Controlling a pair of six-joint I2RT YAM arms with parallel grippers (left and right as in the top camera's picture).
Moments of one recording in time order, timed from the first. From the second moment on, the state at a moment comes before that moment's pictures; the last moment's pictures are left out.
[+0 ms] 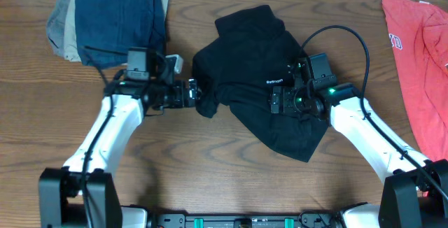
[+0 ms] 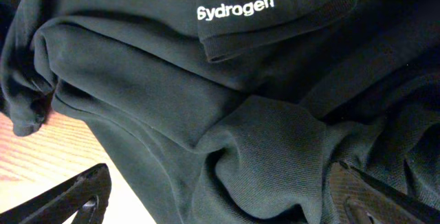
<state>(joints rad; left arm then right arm) -0.13 1.55 0.98 -0.57 0.46 -0.18 0.31 1.55 0.96 -0.55 -0.18 0.33</state>
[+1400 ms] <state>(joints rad) -0.41 1.77 0.98 -0.28 -0.12 -0.27 0.31 1.55 0.96 -0.55 -0.18 0.33</state>
